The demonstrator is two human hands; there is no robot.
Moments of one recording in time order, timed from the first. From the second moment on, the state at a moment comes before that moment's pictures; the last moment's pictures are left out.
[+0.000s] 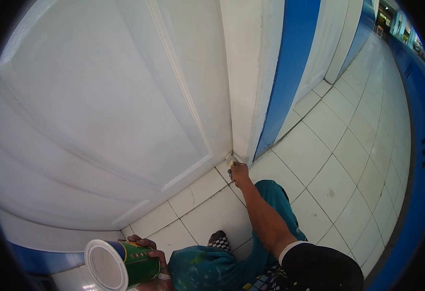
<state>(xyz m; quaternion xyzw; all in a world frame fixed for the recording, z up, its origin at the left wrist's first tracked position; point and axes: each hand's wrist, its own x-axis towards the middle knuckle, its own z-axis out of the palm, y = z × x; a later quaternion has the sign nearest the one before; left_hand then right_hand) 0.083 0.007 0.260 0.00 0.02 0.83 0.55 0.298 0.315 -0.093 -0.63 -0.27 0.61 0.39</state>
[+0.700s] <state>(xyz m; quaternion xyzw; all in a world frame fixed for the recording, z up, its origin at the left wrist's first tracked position) 0.072 0.003 0.246 -0.07 0.07 0.84 0.53 0.286 0.312 -0.054 -0.57 -0.23 0.58 0.54</state>
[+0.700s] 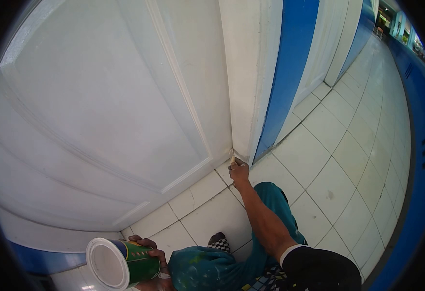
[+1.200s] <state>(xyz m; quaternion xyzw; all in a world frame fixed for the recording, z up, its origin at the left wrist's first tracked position) 0.064 0.006 0.244 -0.05 0.09 0.83 0.55 0.267 0.291 -0.022 -0.52 -0.46 0.30 0.65</state>
